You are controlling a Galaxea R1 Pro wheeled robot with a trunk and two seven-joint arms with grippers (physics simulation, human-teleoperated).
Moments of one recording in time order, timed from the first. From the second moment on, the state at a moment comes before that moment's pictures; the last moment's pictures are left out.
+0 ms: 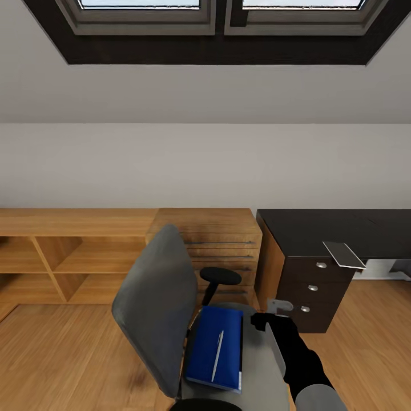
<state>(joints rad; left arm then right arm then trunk) 0.13 -0.05 0.14 -0.58 0.14 -0.42 0.12 -0.50 0.14 -0.10 -0.91 0.05 0.60 -0.20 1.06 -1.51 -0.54</state>
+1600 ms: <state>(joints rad) 0.13 -0.01 0.14 -0.58 0.14 -0.42 0.12 -0.63 0.12 -0.11 -0.79 -0.10 0.92 -0.19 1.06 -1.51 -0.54</state>
